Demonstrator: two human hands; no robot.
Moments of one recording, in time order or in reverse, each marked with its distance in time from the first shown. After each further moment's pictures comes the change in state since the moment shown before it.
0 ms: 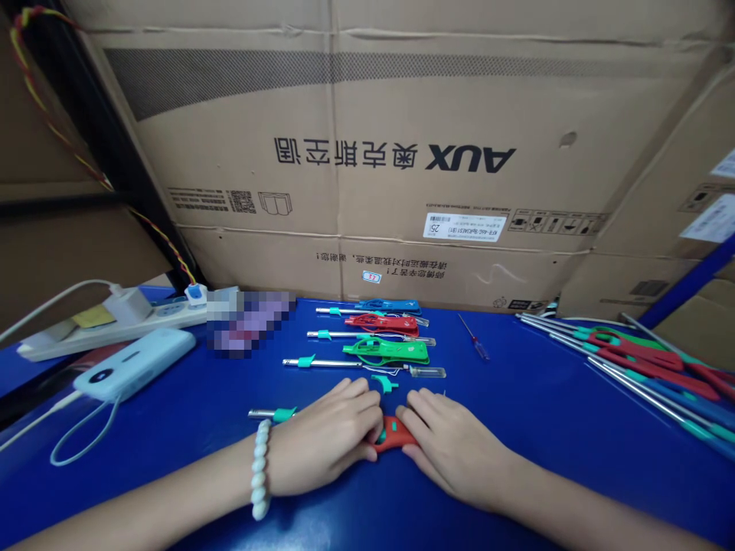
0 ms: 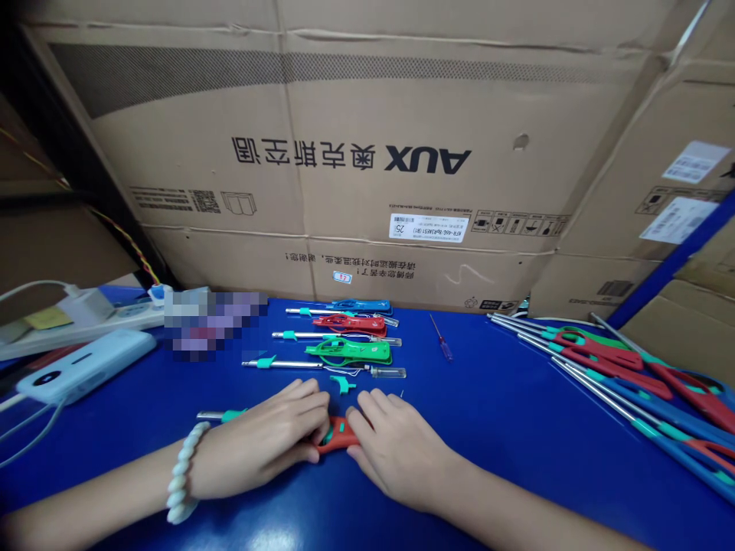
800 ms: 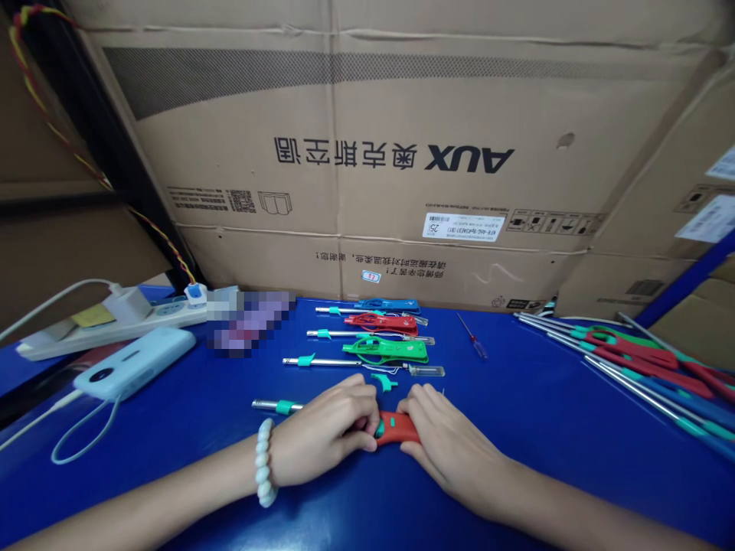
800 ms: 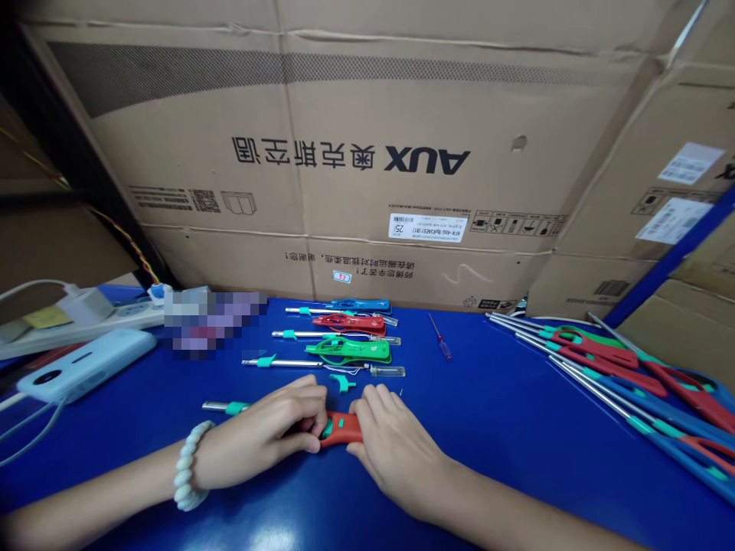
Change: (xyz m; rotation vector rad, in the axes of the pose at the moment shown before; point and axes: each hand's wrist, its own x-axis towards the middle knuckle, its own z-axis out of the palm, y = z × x) left_hand 0.000 -0.004 0.006 -0.152 0.098 -0.052; right_hand 0.002 -0.008 -0.003 0.226 -0.014 0.194
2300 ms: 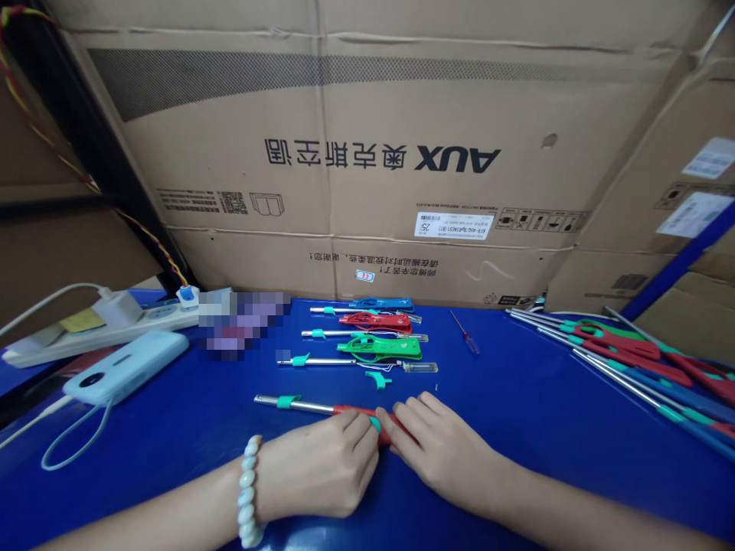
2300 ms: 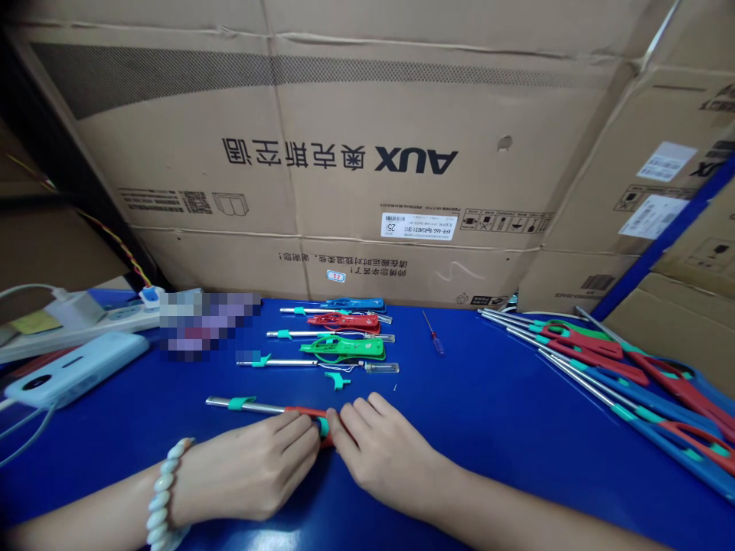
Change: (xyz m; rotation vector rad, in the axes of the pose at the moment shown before) left_hand -0.010 0.017 0.015 0.943 0.049 0.530; right_hand -0.004 -0.004 0.000 -0.433 0.284 -0.412
